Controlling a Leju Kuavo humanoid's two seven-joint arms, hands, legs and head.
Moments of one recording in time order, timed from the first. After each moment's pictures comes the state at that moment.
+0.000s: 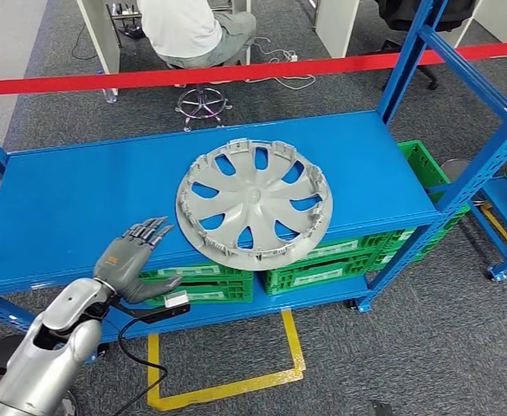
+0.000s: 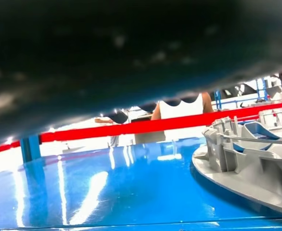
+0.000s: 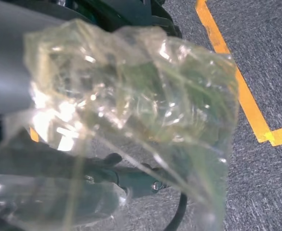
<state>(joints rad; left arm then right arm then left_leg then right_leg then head) -0.19 0.18 -0.35 -1.46 -1.16 0.06 -0.01 -0.06 0.09 -0.21 -0.20 0.15 0.00 -0.31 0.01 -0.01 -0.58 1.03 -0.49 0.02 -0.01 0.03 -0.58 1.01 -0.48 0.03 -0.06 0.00</state>
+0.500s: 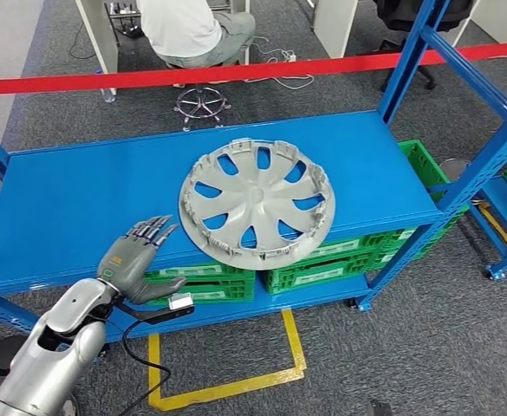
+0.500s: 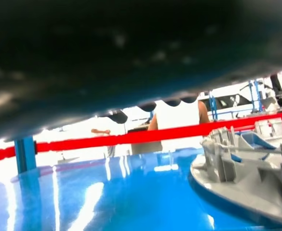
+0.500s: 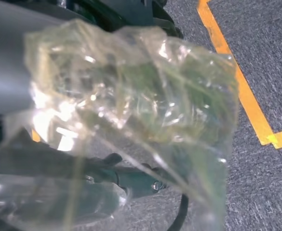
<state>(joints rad) -0.19 0.17 -0.37 -1.46 -1.20 0.10 -0.01 -0.06 0.09 -0.21 -0.20 0.16 0.00 -0.31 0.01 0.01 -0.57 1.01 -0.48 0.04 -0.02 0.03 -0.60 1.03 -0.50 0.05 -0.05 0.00</state>
